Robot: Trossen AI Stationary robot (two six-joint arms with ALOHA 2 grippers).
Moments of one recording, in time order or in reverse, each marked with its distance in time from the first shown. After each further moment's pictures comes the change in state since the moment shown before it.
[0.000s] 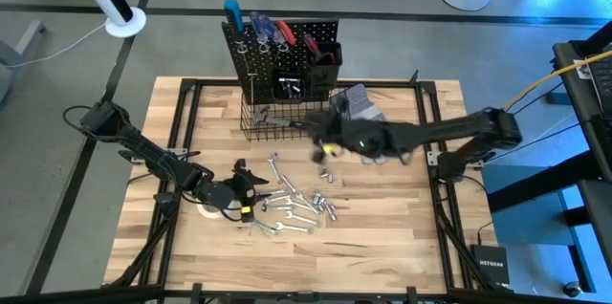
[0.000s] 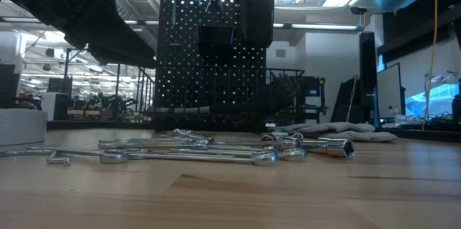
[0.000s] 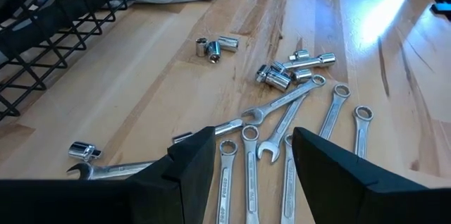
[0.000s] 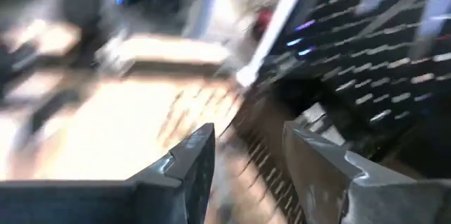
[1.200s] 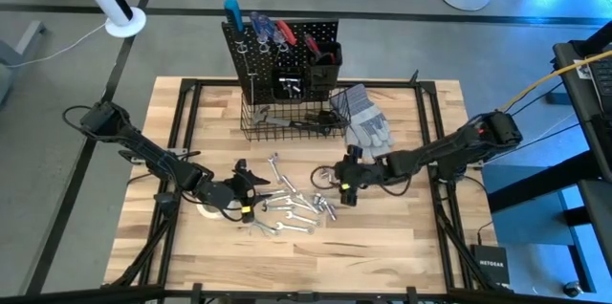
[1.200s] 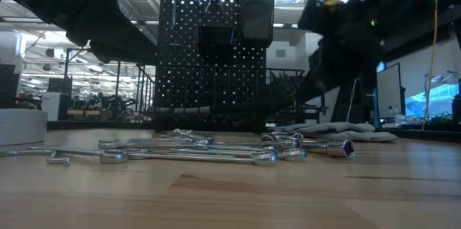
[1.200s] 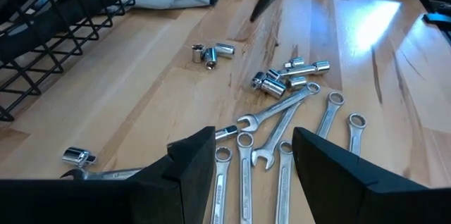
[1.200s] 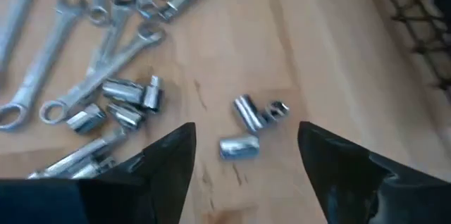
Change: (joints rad) left arm -0.001 0.000 0.000 0.027 0.001 0.001; right arm 0.130 0.026 -0.467 -0.039 -0.255 0.382
